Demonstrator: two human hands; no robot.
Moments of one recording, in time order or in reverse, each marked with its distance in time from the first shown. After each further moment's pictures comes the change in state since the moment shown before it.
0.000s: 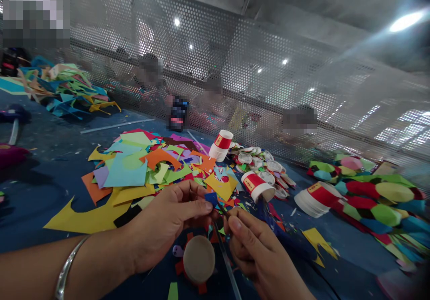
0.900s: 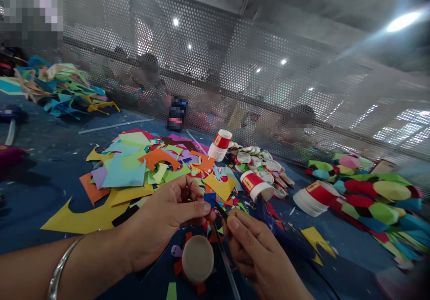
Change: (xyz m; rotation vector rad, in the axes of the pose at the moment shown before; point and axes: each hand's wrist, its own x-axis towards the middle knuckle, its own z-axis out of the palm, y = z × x) left_hand 0.000 0.006 0.002 0.095 -0.002 0.086; right_hand -0.004 -0.003 0.001 -0.056 0.017 0.038
